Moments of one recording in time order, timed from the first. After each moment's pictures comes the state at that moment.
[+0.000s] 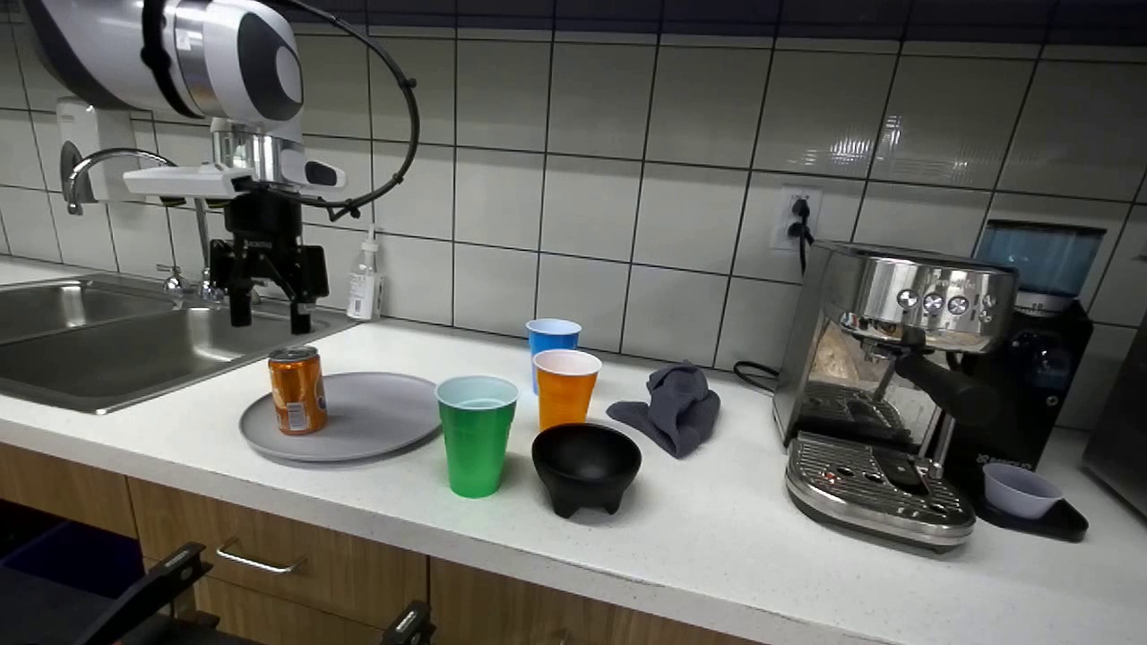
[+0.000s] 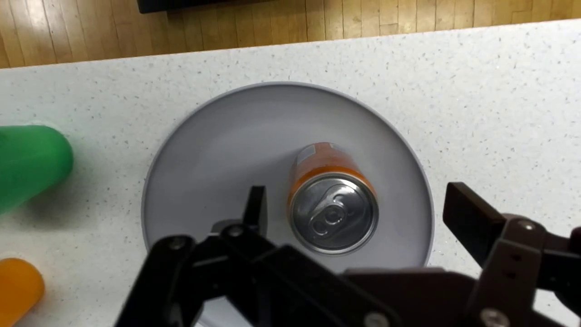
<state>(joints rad) 0.20 0.13 0.23 -2.34 -0.07 2.36 0.51</state>
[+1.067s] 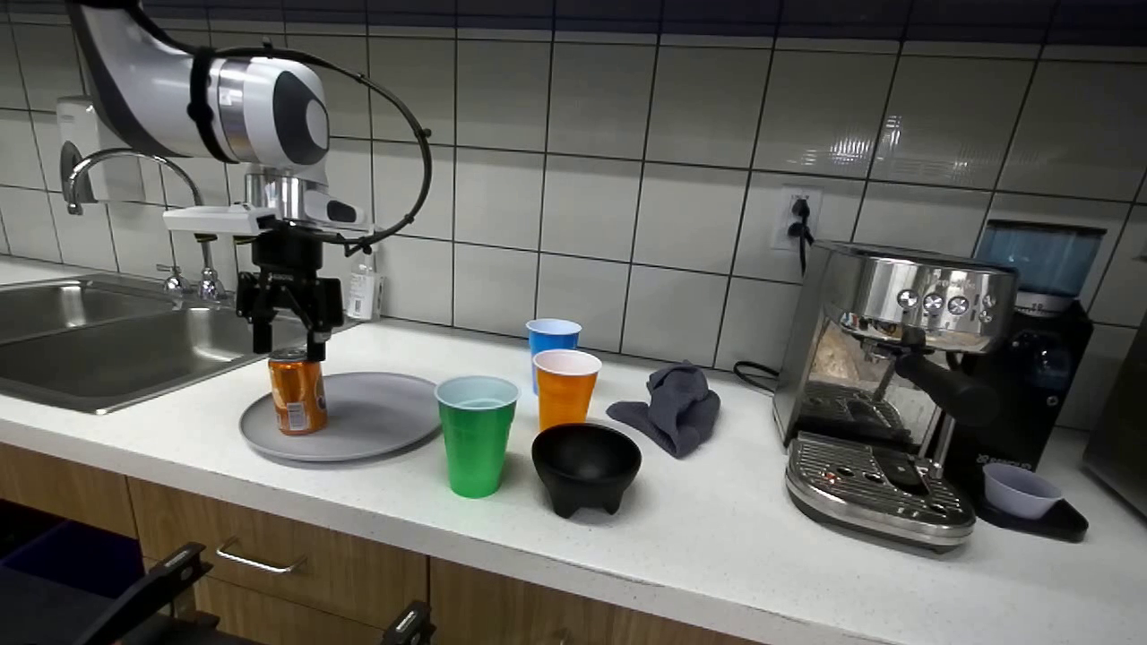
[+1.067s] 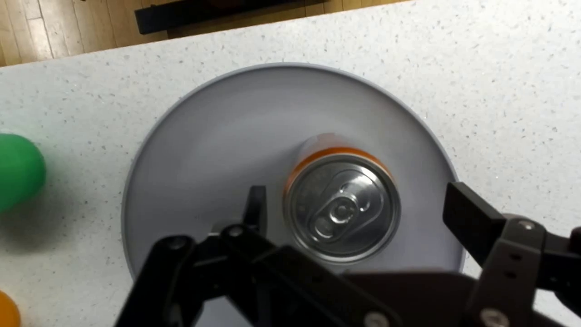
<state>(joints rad) 0.24 0.29 0.15 -2.24 -0.07 2.35 0.54</state>
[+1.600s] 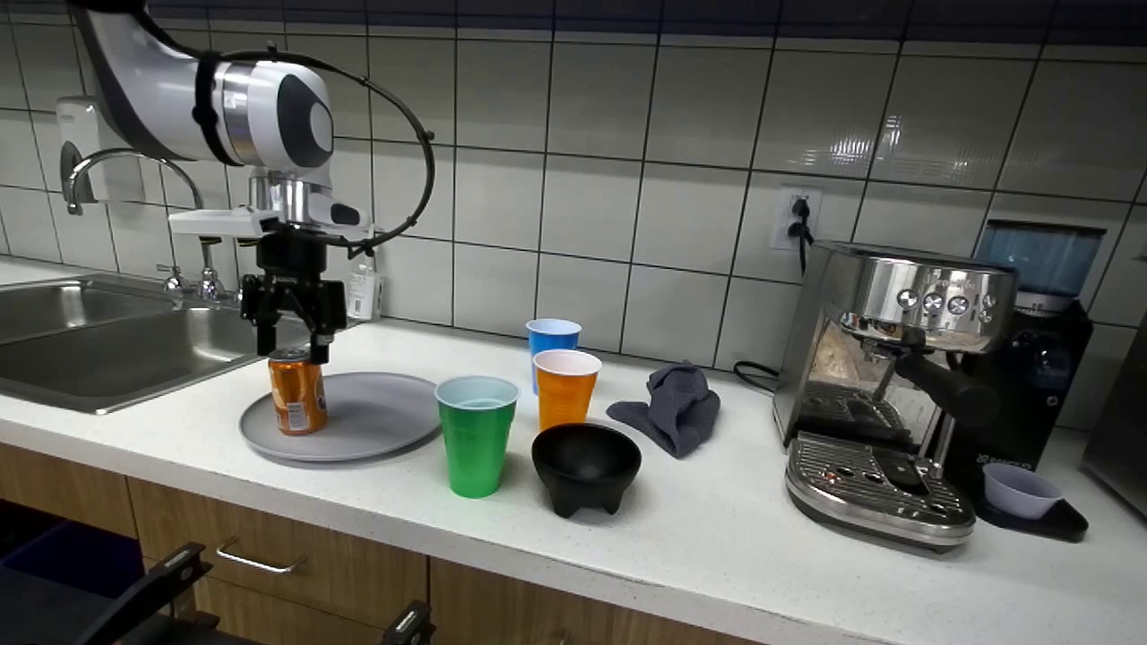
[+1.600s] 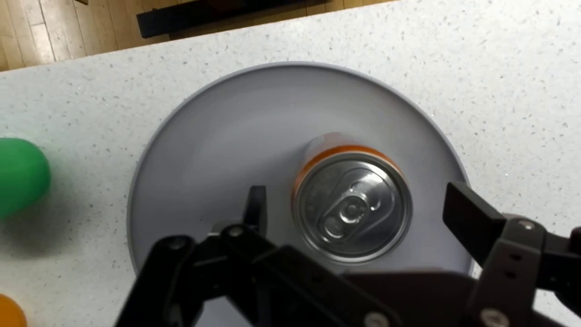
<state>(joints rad) 0.25 0.29 0.14 -2.24 -0.06 2.35 0.55</state>
